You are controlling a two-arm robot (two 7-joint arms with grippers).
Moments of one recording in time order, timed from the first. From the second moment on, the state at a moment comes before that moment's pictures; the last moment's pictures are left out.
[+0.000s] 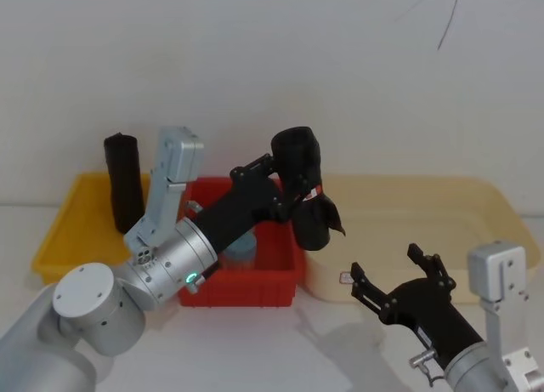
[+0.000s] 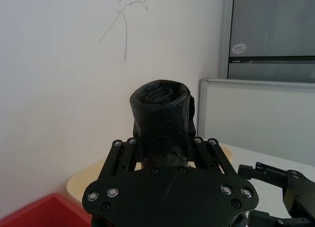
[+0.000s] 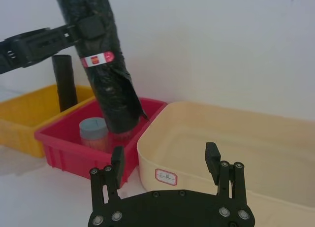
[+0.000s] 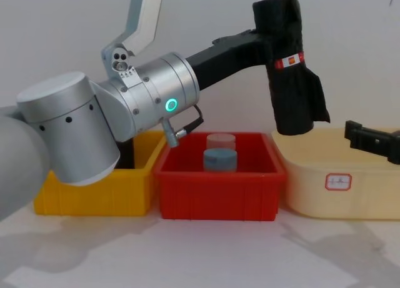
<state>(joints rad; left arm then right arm) -0.67 0.06 0.48 -1.07 -0.53 -0.24 -0.67 0.00 0.35 -0.24 -1.77 0.26 0.04 0.08</state>
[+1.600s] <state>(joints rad) -0.68 0.05 0.49 -1.05 -0.54 -0.24 -0.68 0.26 0.40 -0.37 -1.63 0.08 0.00 0.30</state>
